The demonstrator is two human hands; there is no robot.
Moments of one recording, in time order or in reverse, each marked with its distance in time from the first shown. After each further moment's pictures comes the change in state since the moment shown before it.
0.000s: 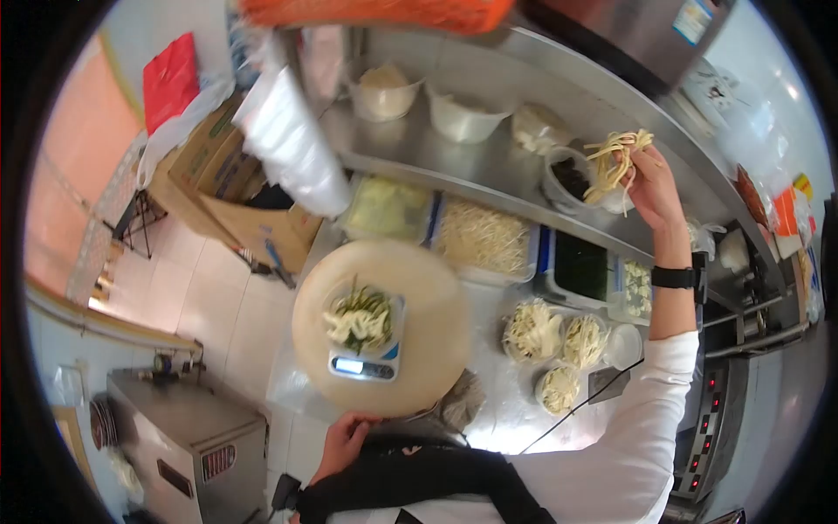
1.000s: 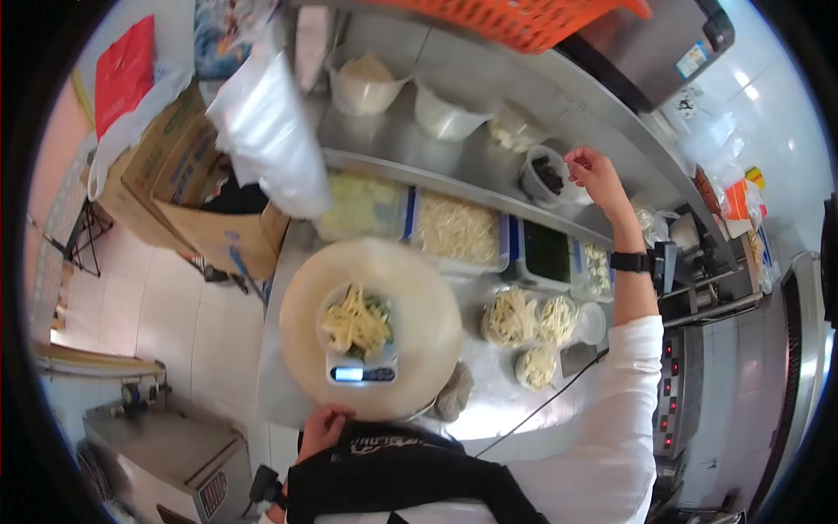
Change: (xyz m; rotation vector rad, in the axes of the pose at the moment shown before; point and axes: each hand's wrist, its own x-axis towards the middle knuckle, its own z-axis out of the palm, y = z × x) left_hand 0.034 -0.051 -0.077 -0.100 -0.191 -0.041; right_hand 0.023 0.033 0.023 -0.944 -0.012 0.143
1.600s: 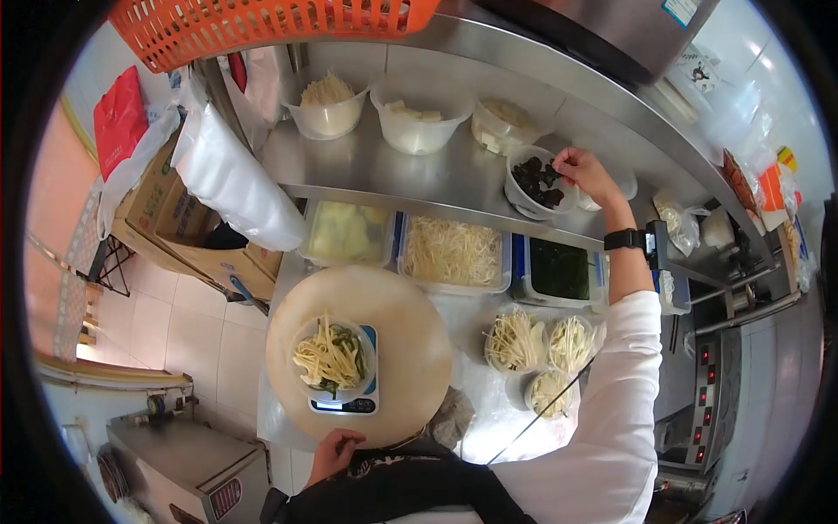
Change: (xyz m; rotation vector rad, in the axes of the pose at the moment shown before) left_hand 0.019 0.023 0.066 0.144 0.070 -0.064; right_hand 0.064 0.114 -0.008 0.248 -0.107 0.061
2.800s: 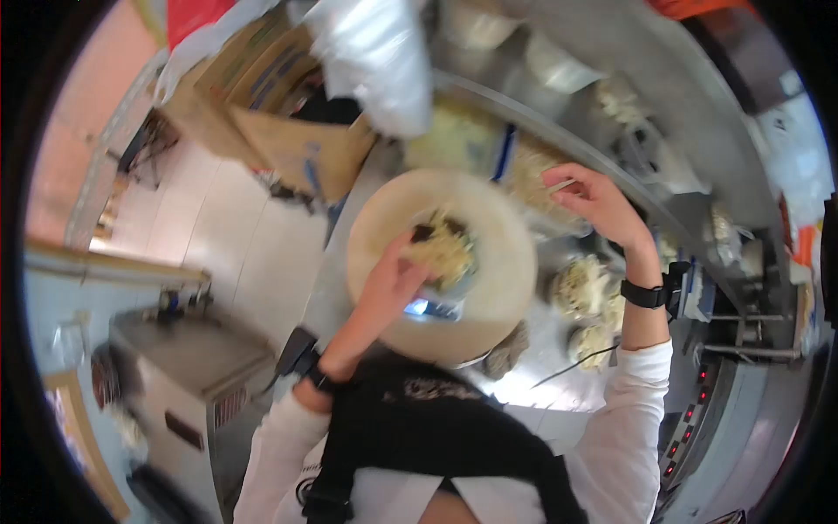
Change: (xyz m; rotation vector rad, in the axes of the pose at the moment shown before) left_hand 0.071 0.056 -0.063 -0.202 0.082 0.295; right_hand -0.119 -0.128 0.214 -0.026 -0.404 -0.193
